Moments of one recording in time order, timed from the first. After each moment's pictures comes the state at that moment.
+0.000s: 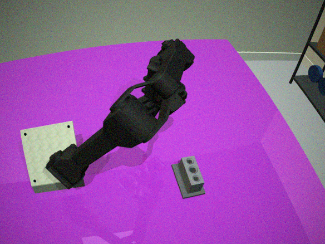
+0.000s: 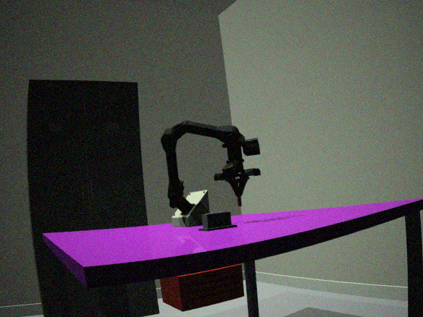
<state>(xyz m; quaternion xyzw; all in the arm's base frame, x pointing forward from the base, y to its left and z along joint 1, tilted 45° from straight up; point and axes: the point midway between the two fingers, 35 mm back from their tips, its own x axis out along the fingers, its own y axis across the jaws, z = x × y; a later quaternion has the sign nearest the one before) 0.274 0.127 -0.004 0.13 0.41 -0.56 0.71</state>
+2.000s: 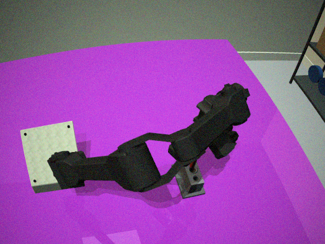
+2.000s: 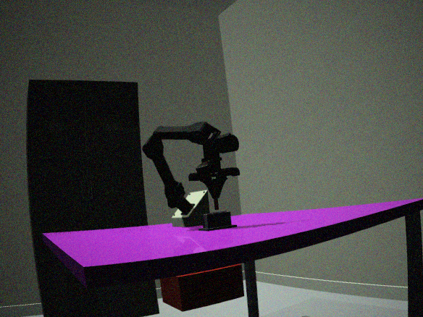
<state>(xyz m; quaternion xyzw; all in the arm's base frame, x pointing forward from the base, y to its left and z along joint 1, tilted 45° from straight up) 0.352 0.014 0.108 0.13 0.40 -0.56 0.71</state>
